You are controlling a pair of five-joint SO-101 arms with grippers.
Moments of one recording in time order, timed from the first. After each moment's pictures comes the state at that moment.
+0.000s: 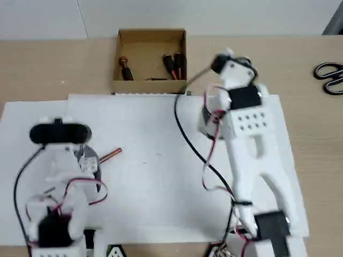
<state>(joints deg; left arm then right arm) -6.2 -79.2 58.0 73.8 7.0 -12.9 -13.0 2.9 96.2 -26.1</state>
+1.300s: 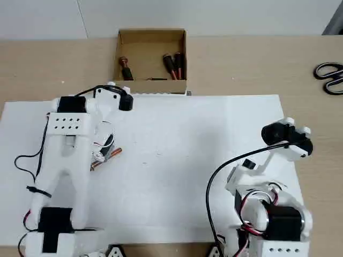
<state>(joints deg) -3.3 -5.8 15.1 98.9 -21.1 -1.5 -74.3 47.0 92.4 -26.2</state>
